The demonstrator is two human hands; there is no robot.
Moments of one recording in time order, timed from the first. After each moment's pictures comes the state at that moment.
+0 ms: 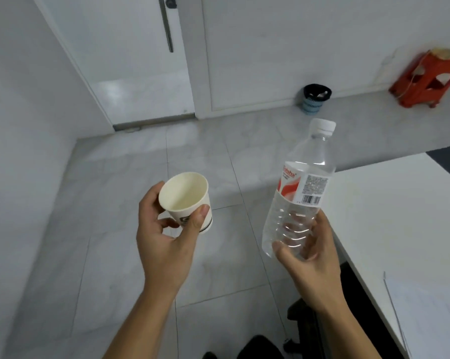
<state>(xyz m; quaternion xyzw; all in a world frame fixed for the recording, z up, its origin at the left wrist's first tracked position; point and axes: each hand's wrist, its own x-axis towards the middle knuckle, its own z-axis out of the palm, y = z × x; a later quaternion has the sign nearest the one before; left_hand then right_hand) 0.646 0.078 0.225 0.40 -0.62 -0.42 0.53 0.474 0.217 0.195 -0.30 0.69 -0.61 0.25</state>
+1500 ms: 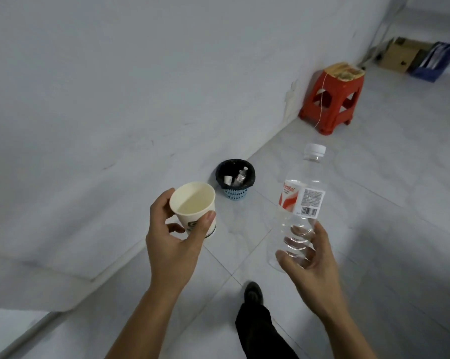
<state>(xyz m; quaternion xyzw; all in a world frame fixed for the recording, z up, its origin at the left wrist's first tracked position) -0.508 -0.765 0.186 0.23 -0.75 -0.52 0.34 -0.573 -0.541 0.130 -0.04 0.75 -0.65 0.10</state>
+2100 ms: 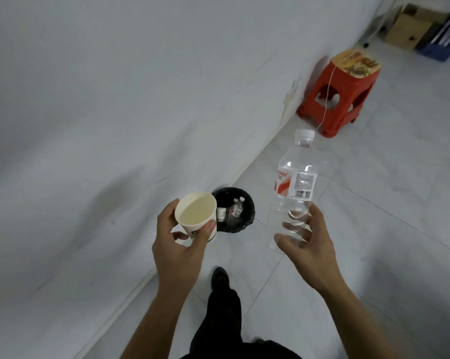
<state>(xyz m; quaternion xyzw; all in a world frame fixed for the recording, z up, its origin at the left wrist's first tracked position) -0.920 -0.969 0.128 0.26 -0.77 -0.53 0.25 -0.997 -0.744 0.113 0.01 0.79 -0.60 0.15</state>
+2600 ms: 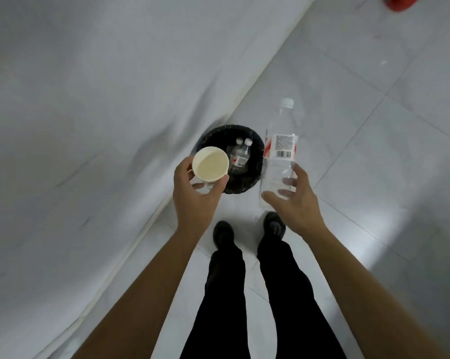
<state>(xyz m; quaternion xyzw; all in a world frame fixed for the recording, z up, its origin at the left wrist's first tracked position) -1.156 -1.026 -0.188 0.36 -0.78 -0.50 0.05 -1.212 -0.829 -0.188 0.13 0.81 -0.46 0.33</state>
